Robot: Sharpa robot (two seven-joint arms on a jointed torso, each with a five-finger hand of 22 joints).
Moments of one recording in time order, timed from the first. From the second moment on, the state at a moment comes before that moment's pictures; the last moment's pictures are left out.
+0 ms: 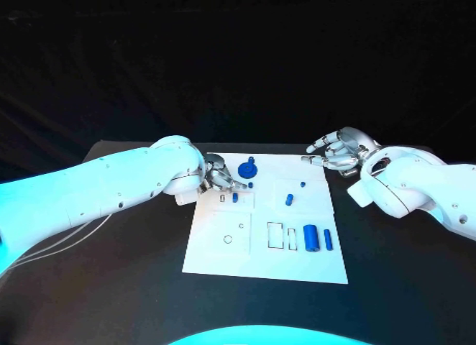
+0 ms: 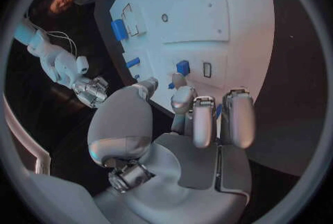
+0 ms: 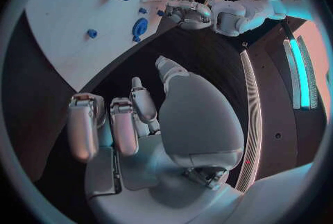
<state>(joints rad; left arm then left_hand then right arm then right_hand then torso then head) 1.24 -0.63 0.00 1.30 -1.00 0.15 -0.52 0.94 -0.16 0.41 0.29 0.04 0.87 0.03 0.82 0.92 1.29 -0.03 1.24 1.02 1.46 -0.09 1.55 1.30 0.08 1.42 0.03 1.46 1.29 1.33 -0.83 -0.14 1.51 -0.80 -0.45 -0.18 1.32 -0.18 0.23 0.26 0.24 0.80 0.18 0.23 0.42 1.30 0.09 1.30 1.28 1.47 0.02 1.54 1.30 0.04 1.47 0.12 1.45 1.30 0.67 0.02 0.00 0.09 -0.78</state>
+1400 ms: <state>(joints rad) 1.31 -0.52 0.01 0.93 -1.01 0.22 -0.50 1.05 -0.11 0.34 0.28 0.04 0.78 0.10 0.64 0.80 1.19 0.03 1.18 0.93 1.47 -0.03 1.55 1.30 0.08 1.35 0.08 1.41 1.23 1.33 -0.83 -0.14 1.51 -0.80 -0.45 -0.18 1.32 -0.18 0.22 0.26 0.24 0.80 0.18 0.23 0.42 1.30 0.09 1.30 1.28 1.47 0.02 1.54 1.30 0.04 1.47 0.12 1.45 1.30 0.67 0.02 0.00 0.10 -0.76</state>
